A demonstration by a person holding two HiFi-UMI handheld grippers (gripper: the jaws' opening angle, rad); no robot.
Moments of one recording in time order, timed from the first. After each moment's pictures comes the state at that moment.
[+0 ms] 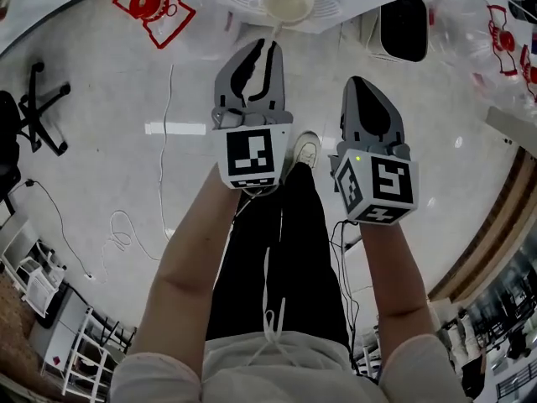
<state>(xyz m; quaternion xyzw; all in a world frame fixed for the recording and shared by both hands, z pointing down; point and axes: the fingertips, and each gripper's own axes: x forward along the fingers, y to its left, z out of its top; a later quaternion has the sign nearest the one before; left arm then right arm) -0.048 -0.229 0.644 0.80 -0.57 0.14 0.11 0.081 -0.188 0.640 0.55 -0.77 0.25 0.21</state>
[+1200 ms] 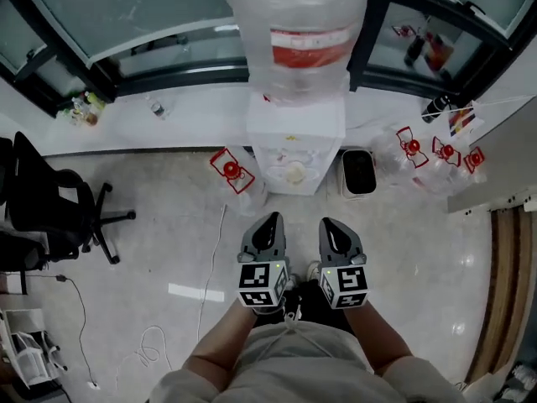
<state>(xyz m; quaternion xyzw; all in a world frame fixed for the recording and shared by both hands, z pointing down) -0.091 -0.091 0.340 0.81 -0.55 0.07 0.19 0.021 -0.073 0.345 0.54 -0.82 0.14 0.12</state>
